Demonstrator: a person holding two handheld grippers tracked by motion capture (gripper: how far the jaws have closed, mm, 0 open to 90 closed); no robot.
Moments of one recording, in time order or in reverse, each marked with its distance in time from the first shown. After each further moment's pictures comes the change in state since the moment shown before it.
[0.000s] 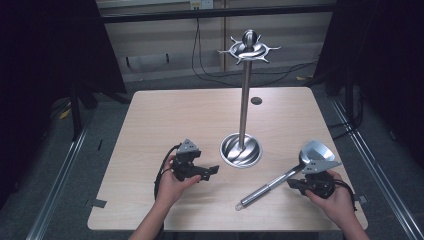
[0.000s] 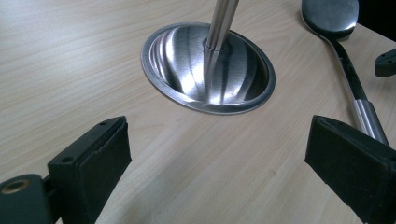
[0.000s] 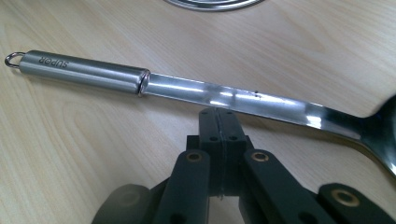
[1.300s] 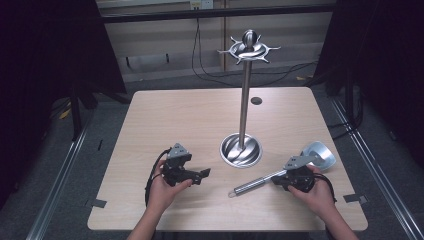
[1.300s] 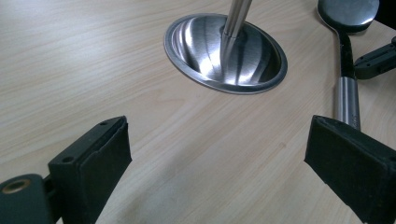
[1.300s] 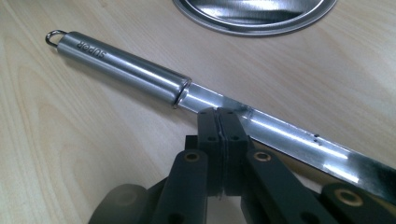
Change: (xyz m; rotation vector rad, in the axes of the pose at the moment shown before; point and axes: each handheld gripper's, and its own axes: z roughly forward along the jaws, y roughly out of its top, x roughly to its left) left arm 0.005 -0.015 -0.025 0.000 0.054 -0.021; right arm 0.011 0.023 0.038 0.008 0.054 -0.056
